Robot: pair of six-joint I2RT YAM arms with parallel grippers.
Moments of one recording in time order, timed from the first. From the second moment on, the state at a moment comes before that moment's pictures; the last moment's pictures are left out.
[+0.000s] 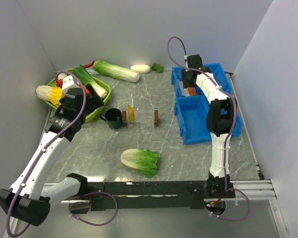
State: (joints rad) left arm -0.33 1.02 1.12 -0.57 -0.41 -0.63; right arm 0.16 2.23 2.05 -0.70 0.15 -0.02
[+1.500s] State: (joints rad) left arm -0.32 1.15 1.25 -0.62 -0.46 -0.69; right arm 0.11 2.45 2.19 -0.66 0.15 -0.09
